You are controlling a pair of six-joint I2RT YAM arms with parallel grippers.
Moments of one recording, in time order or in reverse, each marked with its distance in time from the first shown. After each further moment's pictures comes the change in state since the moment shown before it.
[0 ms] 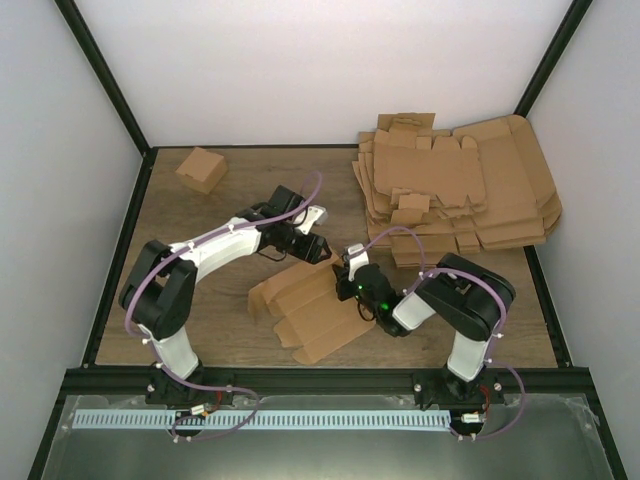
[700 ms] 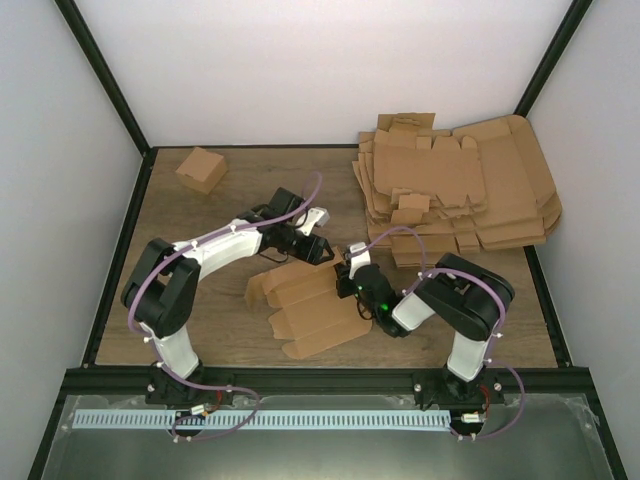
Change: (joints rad) left arm 0.002 0.019 -0.020 0.053 0.070 -0.023; right arm 0.011 0.014 0.001 0.038 0.077 0.015
